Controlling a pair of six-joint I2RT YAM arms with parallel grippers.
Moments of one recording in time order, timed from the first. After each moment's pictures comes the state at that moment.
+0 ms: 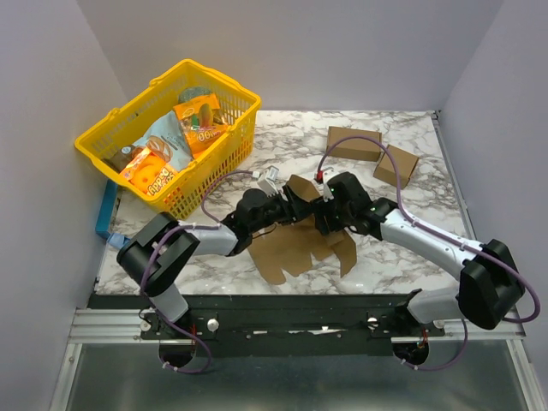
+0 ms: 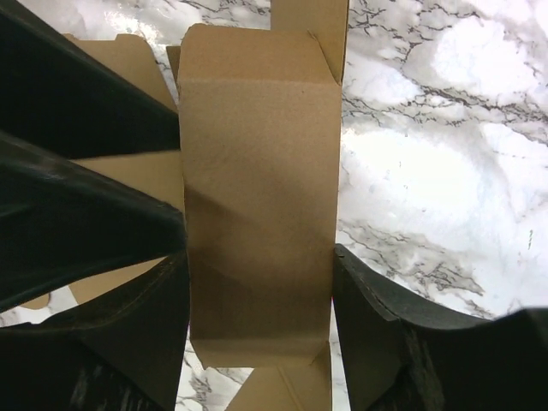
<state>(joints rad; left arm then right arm) -0.74 1.68 0.66 0.84 0.21 -0.99 0.67 1.35 0.89 -0.40 0.08 0.12</state>
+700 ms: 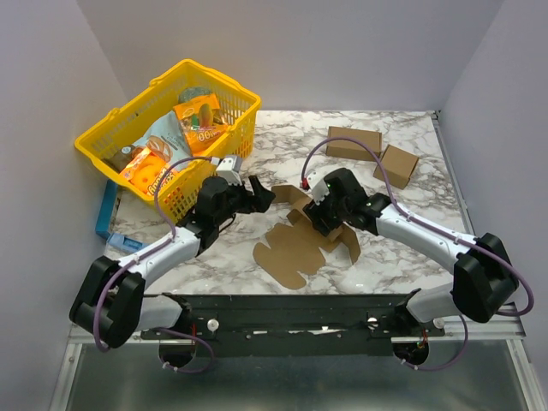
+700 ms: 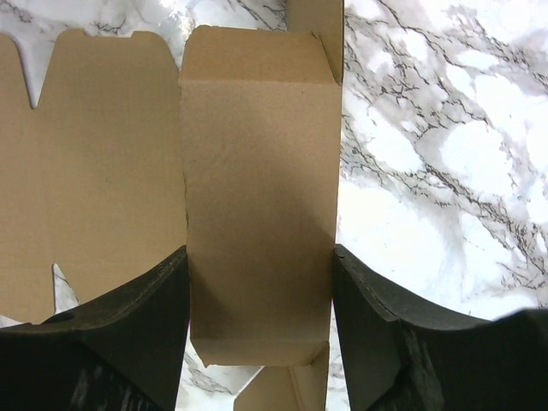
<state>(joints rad) -0.51 1.24 0.60 0.36 0.11 -0.53 0.67 1.41 0.94 -0.39 -0.04 -0.21</state>
